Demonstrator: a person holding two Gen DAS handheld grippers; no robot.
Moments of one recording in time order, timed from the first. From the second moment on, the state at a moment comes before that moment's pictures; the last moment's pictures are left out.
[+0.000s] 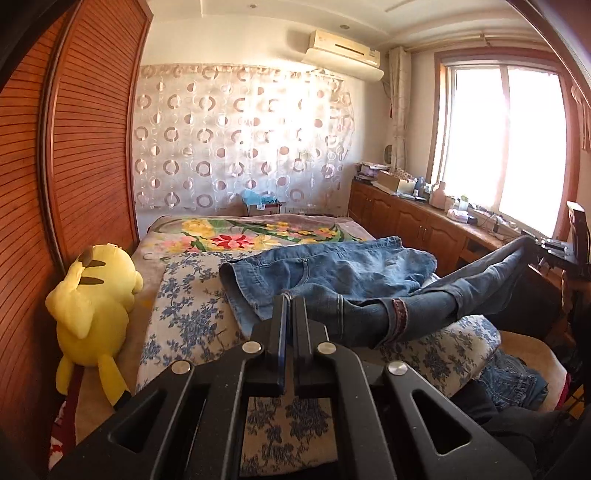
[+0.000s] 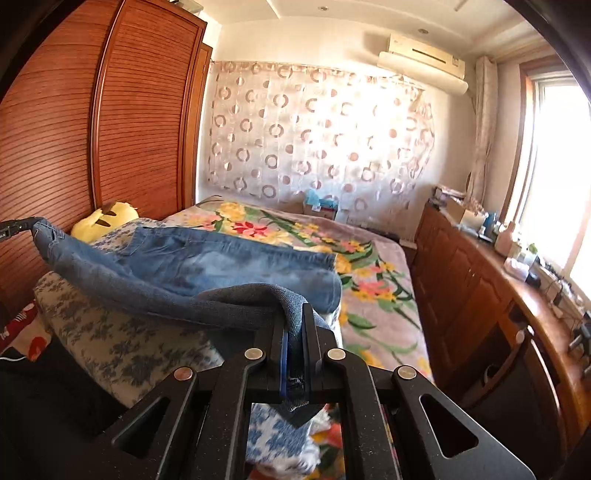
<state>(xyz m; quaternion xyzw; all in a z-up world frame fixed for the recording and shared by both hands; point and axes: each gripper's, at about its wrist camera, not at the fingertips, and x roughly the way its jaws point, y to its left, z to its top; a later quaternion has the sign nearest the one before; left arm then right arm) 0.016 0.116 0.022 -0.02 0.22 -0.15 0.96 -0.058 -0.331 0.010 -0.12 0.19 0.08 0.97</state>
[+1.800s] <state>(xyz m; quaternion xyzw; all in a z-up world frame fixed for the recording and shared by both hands) 0.362 0.108 -0.061 0.00 0.36 -0.09 0.93 0.318 -0.314 -0.045 -0.09 0.33 0.08 0.93</state>
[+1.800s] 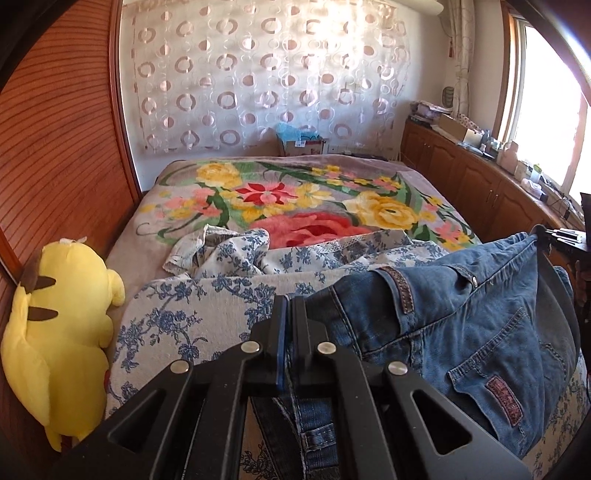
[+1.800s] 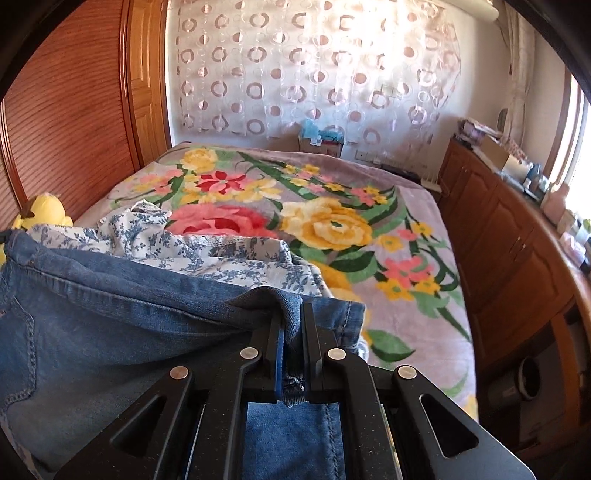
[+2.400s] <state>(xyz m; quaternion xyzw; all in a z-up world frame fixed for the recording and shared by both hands) 0.335 0.100 -0.054 0.03 0.35 -0.10 0.93 0.286 -0.325 -0.050 -0.06 0.31 0.07 0.94</state>
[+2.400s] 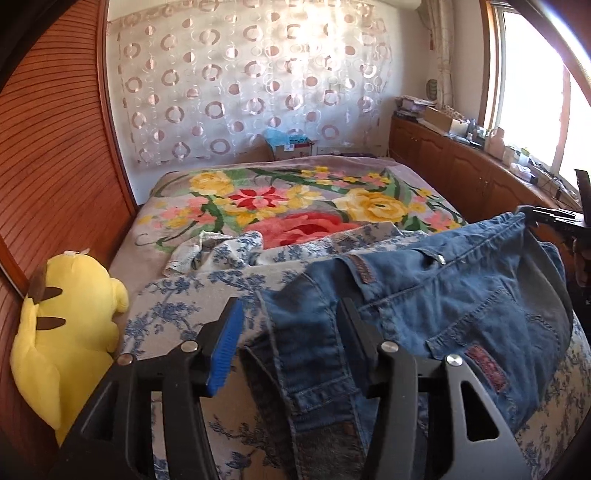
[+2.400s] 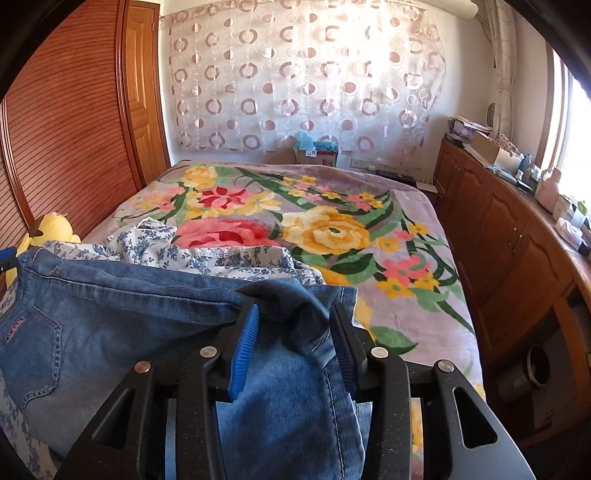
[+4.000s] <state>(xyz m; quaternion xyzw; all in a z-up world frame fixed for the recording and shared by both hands) 0.286 0.081 -0.066 0.01 0.35 -0.13 0.93 0.238 -0.365 -0.053 -0.01 0.36 0.06 0.93</state>
